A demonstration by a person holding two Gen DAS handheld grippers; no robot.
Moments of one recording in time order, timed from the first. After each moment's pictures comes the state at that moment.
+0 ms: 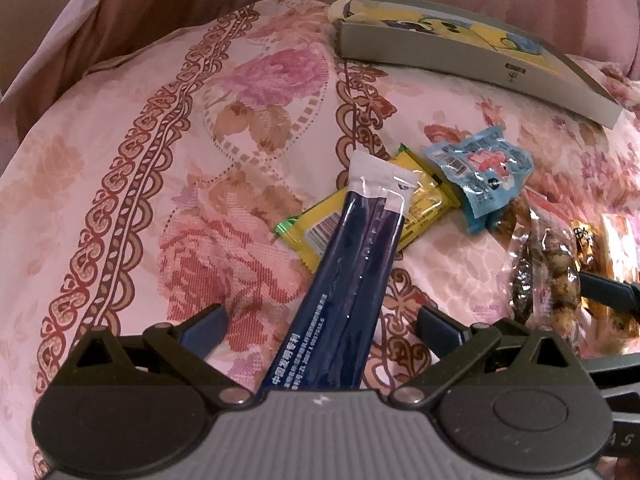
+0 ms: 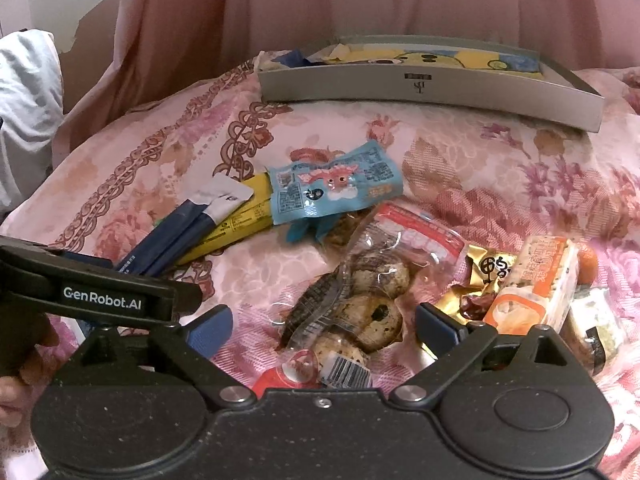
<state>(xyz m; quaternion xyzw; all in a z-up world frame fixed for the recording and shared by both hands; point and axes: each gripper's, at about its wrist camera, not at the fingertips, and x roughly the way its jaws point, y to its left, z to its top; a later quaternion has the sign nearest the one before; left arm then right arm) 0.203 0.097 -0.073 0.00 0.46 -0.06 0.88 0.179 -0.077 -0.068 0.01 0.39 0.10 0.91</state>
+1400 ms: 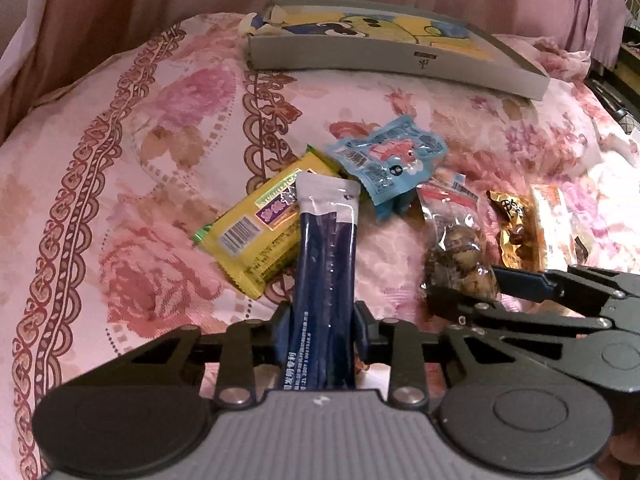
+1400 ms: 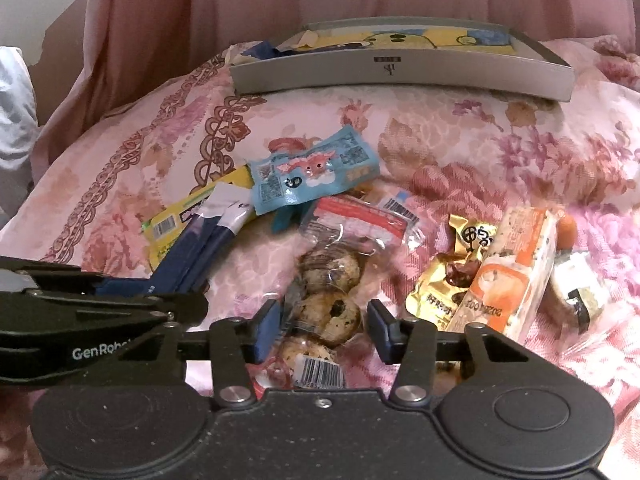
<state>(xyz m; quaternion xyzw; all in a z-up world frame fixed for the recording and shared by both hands) 0.187 0.067 -0.059 0.03 0.46 -0.14 0.88 0.174 -0.074 -0.059 0.03 0.43 0.05 0.90</state>
